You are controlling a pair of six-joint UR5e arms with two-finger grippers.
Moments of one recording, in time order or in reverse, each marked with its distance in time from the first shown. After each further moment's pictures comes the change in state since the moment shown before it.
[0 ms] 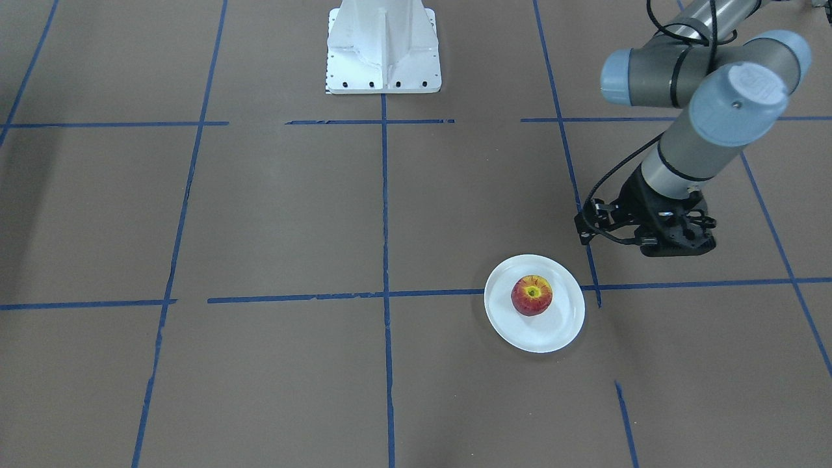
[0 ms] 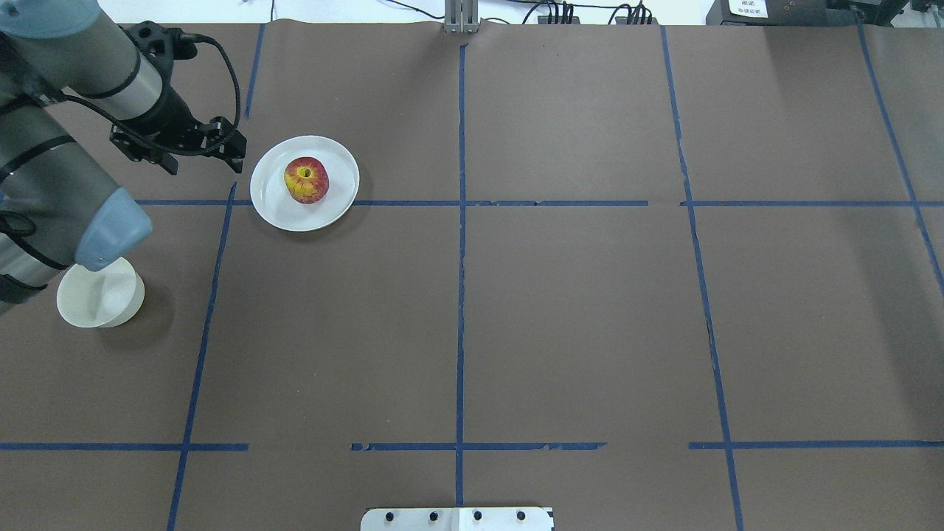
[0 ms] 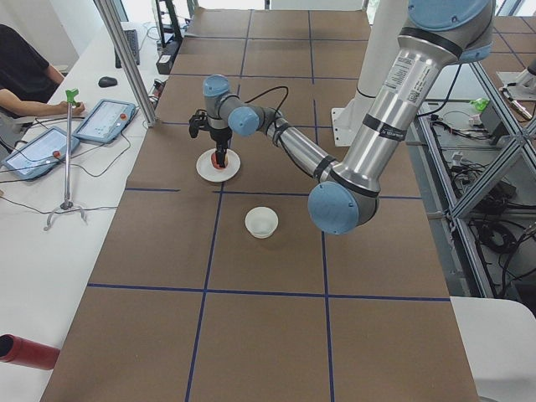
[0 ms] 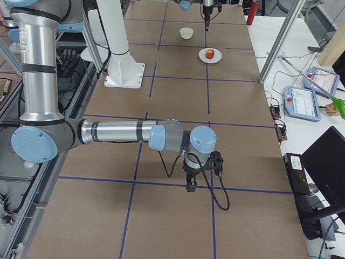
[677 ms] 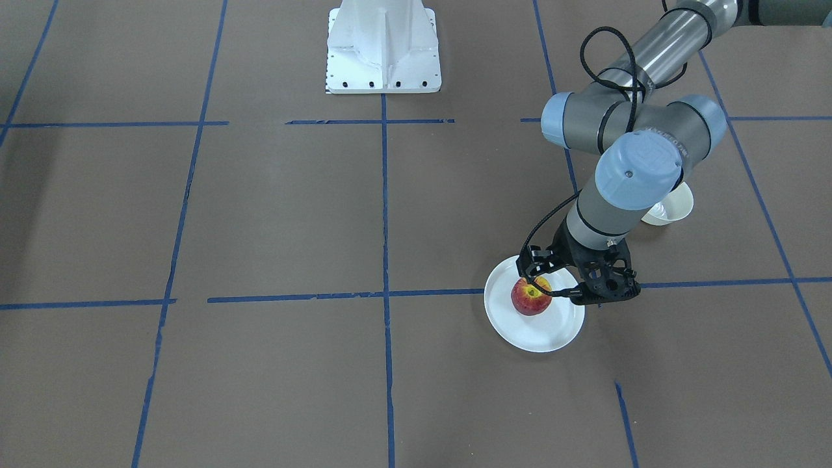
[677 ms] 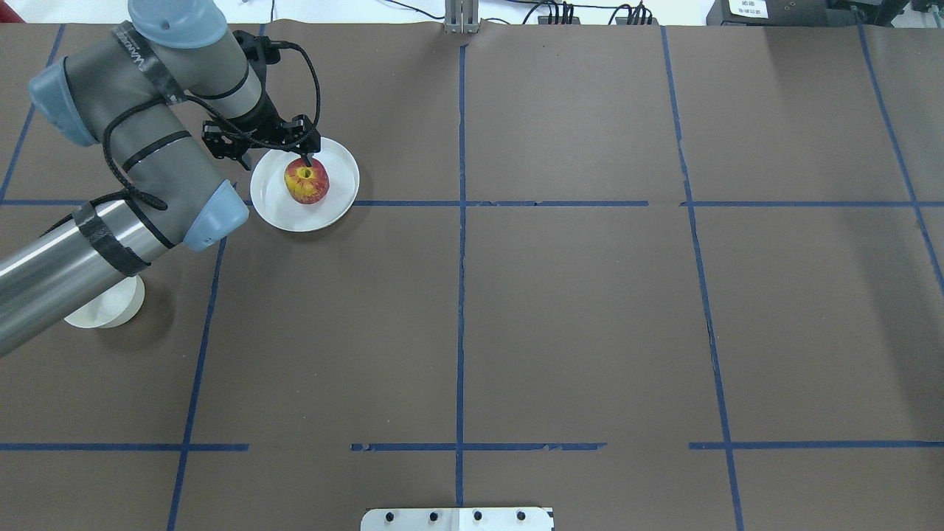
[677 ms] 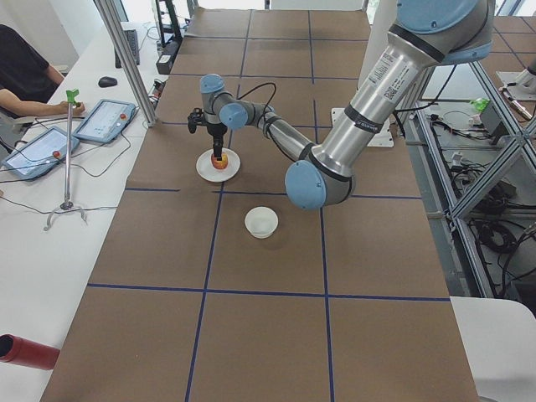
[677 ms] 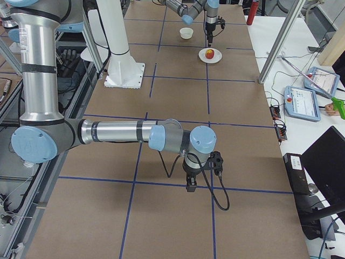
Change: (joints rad) left arm 0.048 -0.181 0.270 -0.111 0.039 -0.090; right arm 0.000 0.000 0.000 0.000 0.000 0.000
